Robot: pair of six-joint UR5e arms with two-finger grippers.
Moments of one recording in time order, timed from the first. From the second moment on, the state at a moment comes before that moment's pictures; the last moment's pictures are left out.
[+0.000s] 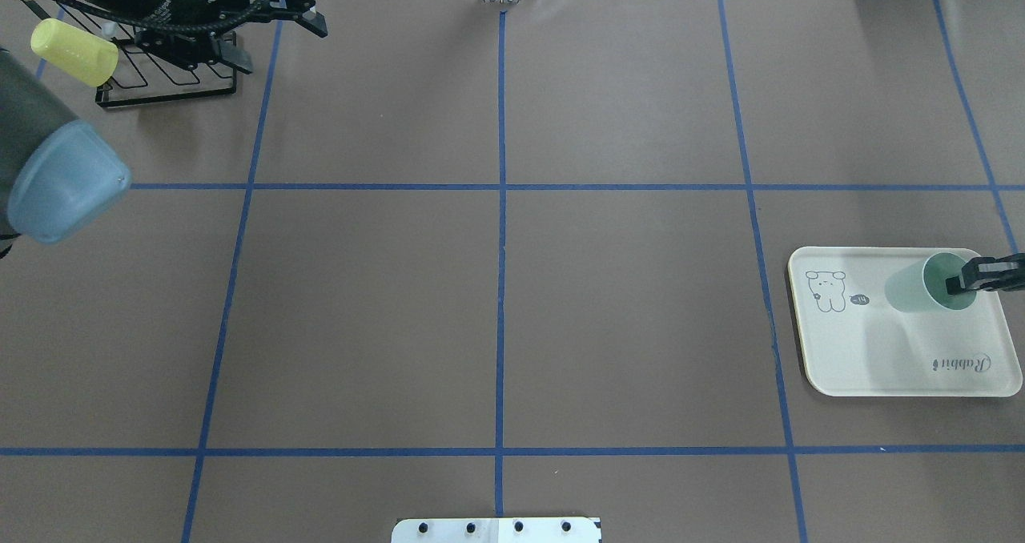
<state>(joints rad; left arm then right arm) -1.01 -2.15 -1.96 -1.72 -2.20 -1.30 1.06 -1.84 1.79 -0.84 2.30 0.83</state>
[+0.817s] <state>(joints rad) -1.00 -2.15 -1.96 -1.72 -2.20 -1.30 0.98 -1.82 1.78 -0.91 2.28 0.83</state>
